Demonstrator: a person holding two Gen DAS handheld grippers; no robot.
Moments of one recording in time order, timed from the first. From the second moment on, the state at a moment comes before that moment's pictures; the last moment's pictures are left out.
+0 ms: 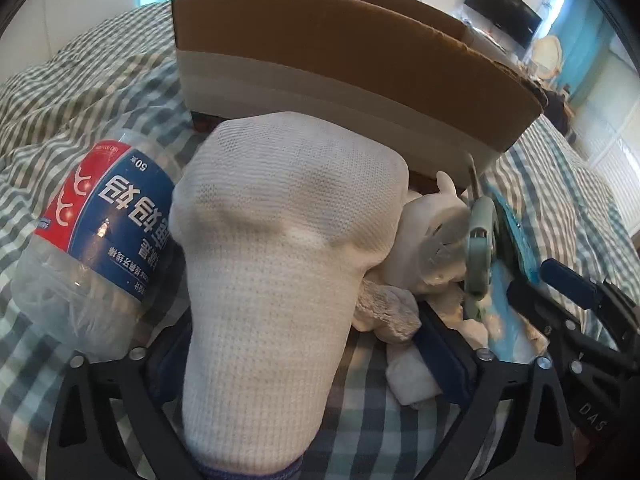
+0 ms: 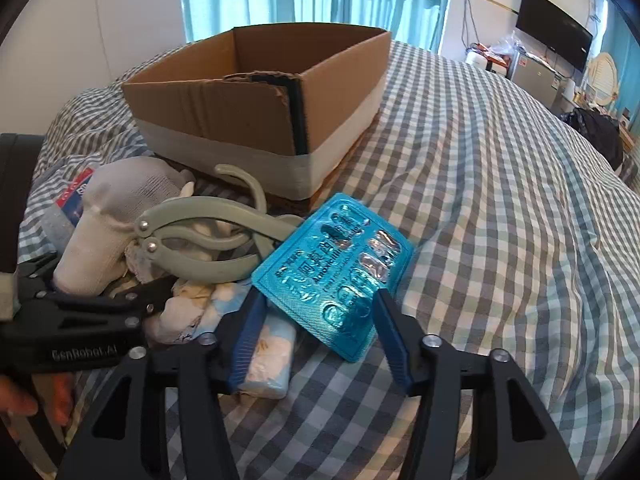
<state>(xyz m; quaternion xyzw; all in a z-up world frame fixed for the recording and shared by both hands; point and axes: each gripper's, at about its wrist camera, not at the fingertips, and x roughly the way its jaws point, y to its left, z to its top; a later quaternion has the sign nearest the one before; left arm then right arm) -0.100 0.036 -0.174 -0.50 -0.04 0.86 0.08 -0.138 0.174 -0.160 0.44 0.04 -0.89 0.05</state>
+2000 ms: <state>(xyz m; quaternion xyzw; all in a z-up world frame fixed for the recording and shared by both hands) -0.041 0.017 -0.064 -0.35 0.05 0.93 0.07 -0.070 0.180 -0.061 0.32 0.03 -0.95 0.05</state>
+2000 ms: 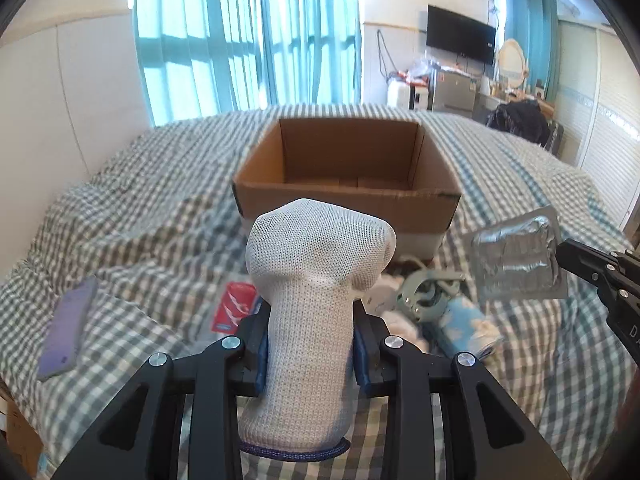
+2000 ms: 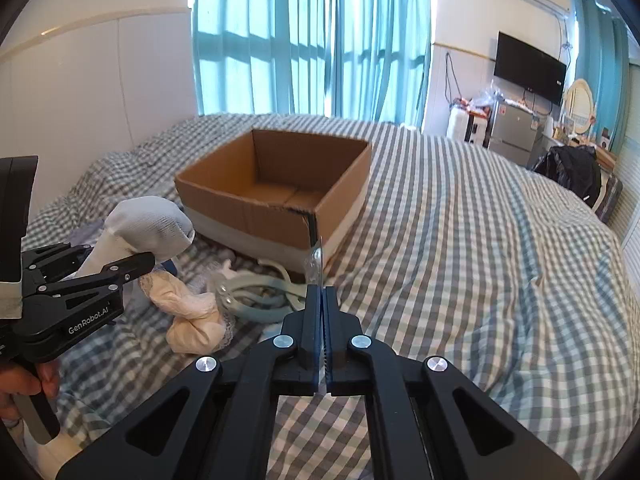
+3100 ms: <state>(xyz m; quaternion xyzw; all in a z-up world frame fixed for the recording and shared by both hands) -0.122 0.021 0.044 -0.26 0.01 0.96 0.09 -0.151 0.149 0.059 0.21 0.06 -0.97 0.09</state>
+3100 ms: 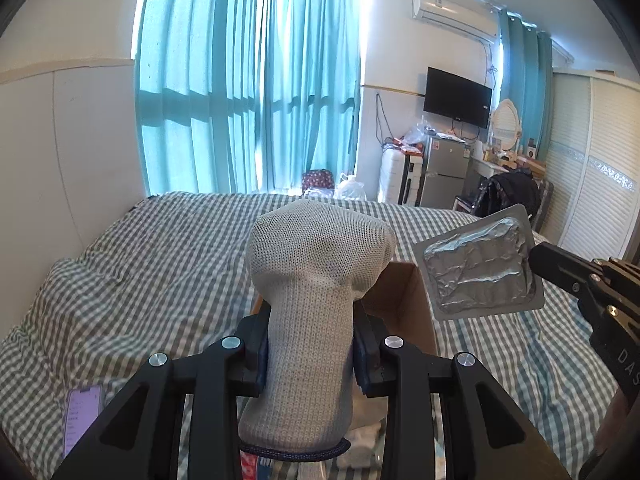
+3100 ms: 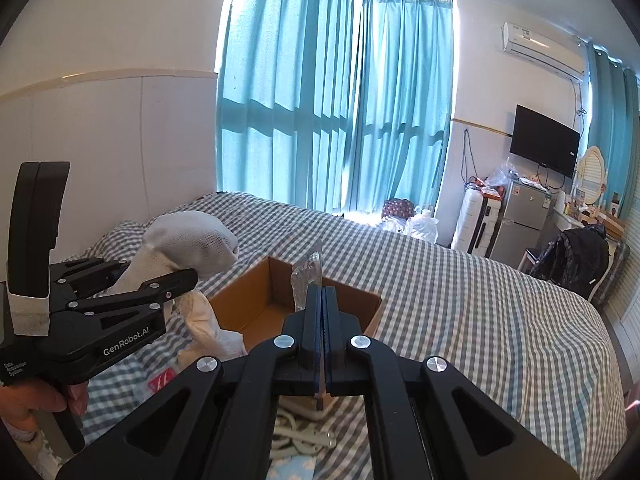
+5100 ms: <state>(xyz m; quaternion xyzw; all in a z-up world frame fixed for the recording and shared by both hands) -0.097 0.007 0.063 -0.26 0.03 0.96 0.06 -0.100 0.162 0.094 0.21 0.05 -0.98 0.06</state>
